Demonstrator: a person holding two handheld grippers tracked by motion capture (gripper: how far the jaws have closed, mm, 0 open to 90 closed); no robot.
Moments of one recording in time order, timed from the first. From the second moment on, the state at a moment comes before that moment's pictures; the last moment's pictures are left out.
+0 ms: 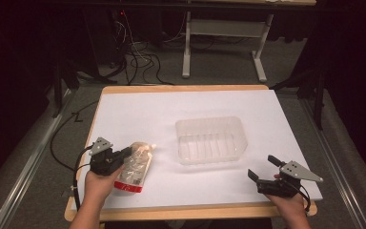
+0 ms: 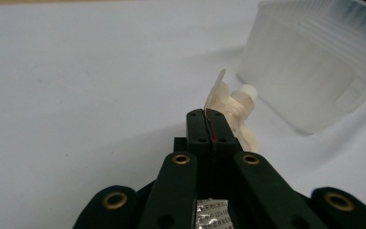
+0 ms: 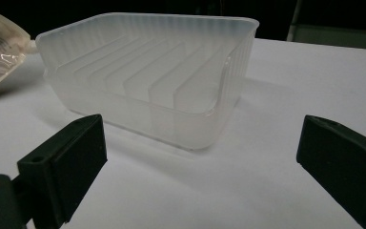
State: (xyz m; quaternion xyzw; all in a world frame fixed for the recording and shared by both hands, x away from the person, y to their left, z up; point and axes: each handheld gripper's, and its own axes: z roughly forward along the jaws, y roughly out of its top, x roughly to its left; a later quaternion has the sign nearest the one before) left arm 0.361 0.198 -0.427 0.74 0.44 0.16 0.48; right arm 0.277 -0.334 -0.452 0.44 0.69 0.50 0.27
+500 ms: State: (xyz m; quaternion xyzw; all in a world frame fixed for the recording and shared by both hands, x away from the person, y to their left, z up) left arm 0.334 0.176 -0.396 0.69 0.42 0.23 0.54; right arm 0.278 -0.334 -0.453 0.44 0.70 0.50 0.27
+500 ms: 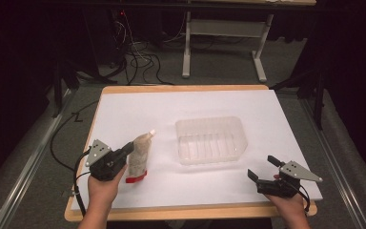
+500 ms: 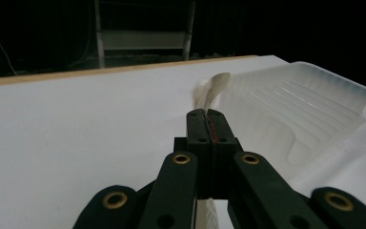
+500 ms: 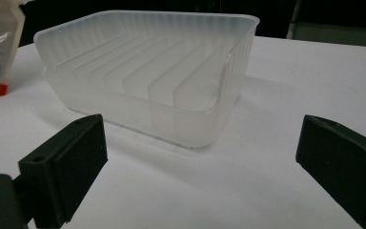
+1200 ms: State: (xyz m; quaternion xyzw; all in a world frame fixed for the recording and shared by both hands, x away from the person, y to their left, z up) left arm 0.293 0.192 -0.408 0.69 0.42 0.28 0.51; right arm 0.278 -0.333 -0.452 0.43 0.70 0.50 0.27
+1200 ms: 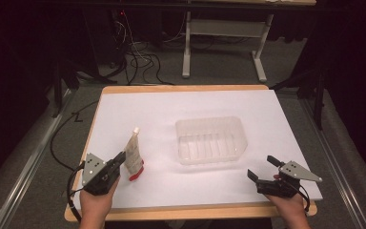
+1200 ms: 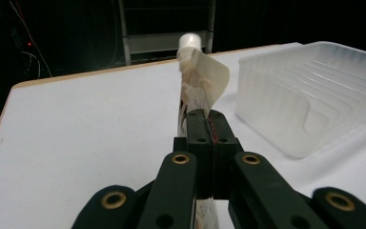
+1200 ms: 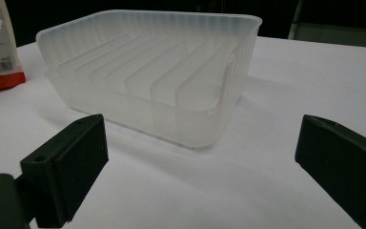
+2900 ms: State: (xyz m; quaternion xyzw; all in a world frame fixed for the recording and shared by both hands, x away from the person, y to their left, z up) left arm 0.279 0.141 -0.418 0.74 0.41 0.23 0.49; right arm 0.281 -0.333 -0.454 0.43 0.70 0.50 0.27
